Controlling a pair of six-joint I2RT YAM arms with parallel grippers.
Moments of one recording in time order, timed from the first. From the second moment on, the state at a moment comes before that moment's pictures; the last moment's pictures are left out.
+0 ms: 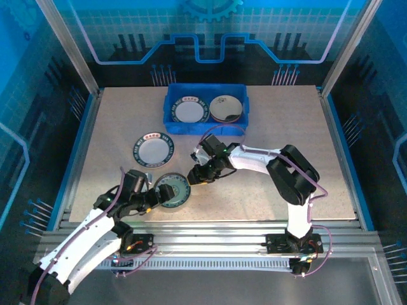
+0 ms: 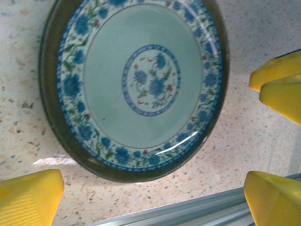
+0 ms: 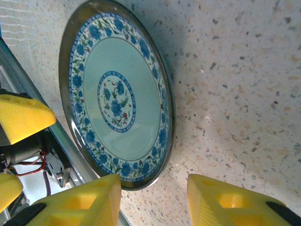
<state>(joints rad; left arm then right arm) -0.40 0.65 0.36 -0.69 0.28 -0.91 0.76 1.92 1.19 -0.41 -0.63 0.49</state>
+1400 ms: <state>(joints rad) -0.40 0.64 0.29 -0.62 0.24 -0.90 0.76 2.04 1.21 -0.34 -0.73 0.60</state>
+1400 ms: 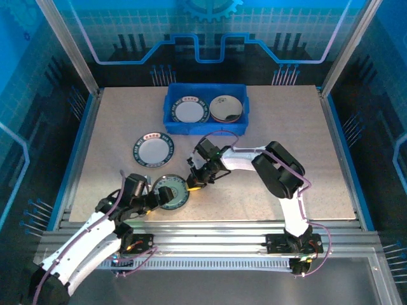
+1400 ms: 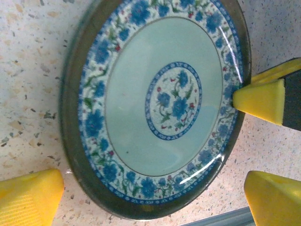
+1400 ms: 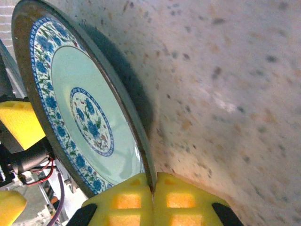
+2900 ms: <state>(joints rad) -0.40 1.01 0.69 -0.37 0.19 -0.76 0.43 1.36 0.81 -0.17 -0.66 0.77</state>
